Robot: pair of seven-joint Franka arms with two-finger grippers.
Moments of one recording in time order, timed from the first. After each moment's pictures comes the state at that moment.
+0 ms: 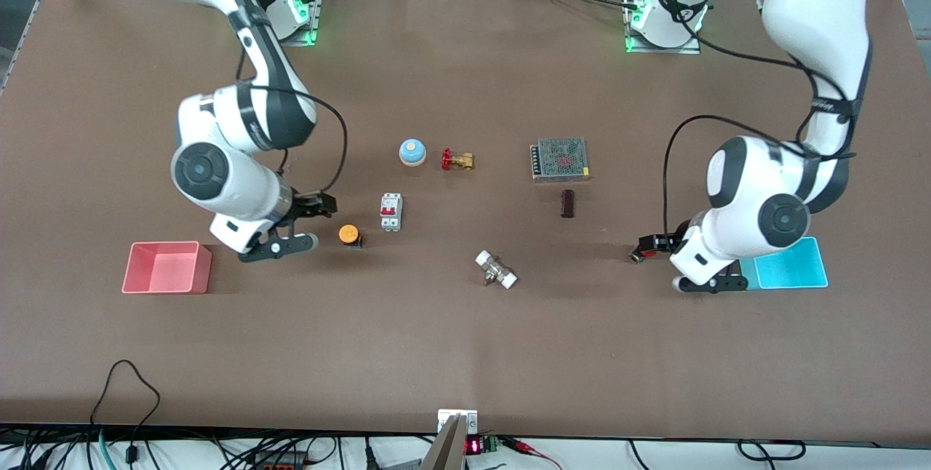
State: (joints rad) left arm -0.09 0.59 -0.07 -1.66 -0.05 2.12 -0.18; right arm 0.43 0.50 -0.11 -1.64 0.12 2.03 0.07
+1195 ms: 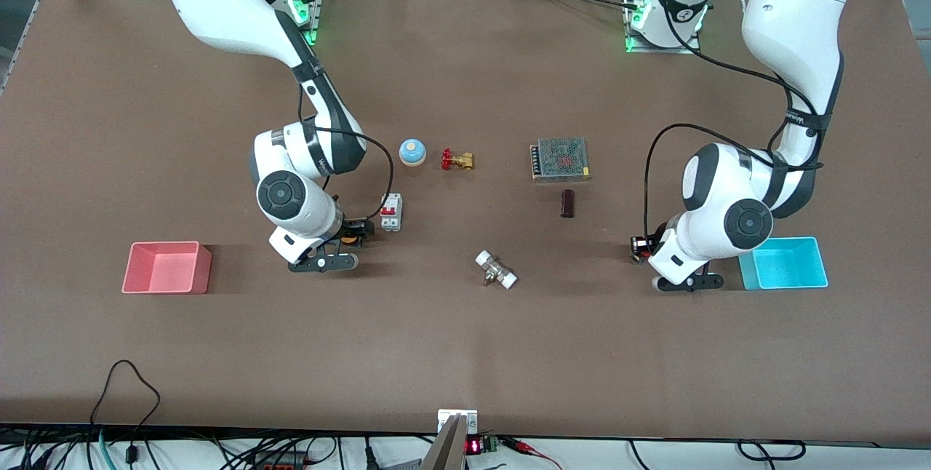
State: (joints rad) left arm -0.12 0.62 -0.07 -1.68 -0.05 2.16 -0.23; right arm 0.50 0.69 -0.12 -1.63 0.11 2.24 0.27
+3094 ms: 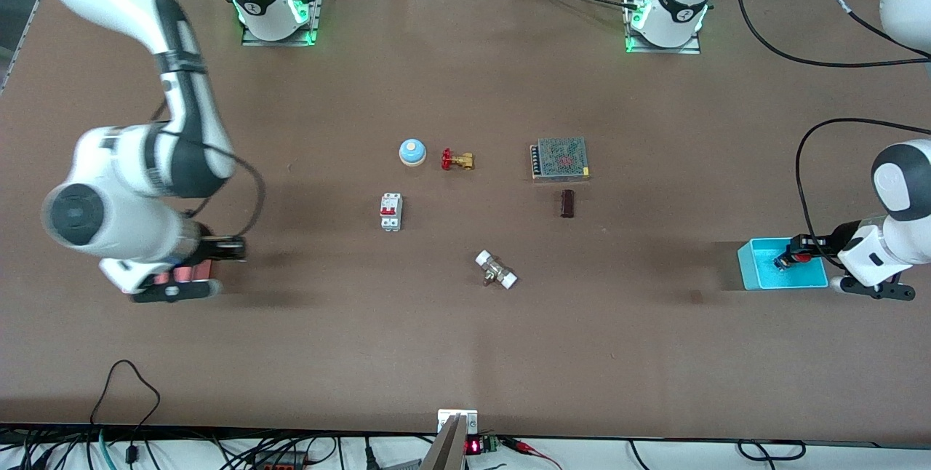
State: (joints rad) left arm 0.29 0.62 -0.04 -1.54 0.00 2.05 0.35; right arm 0.20 0.59 -0.21 -1.43 0.09 1.93 -0.10
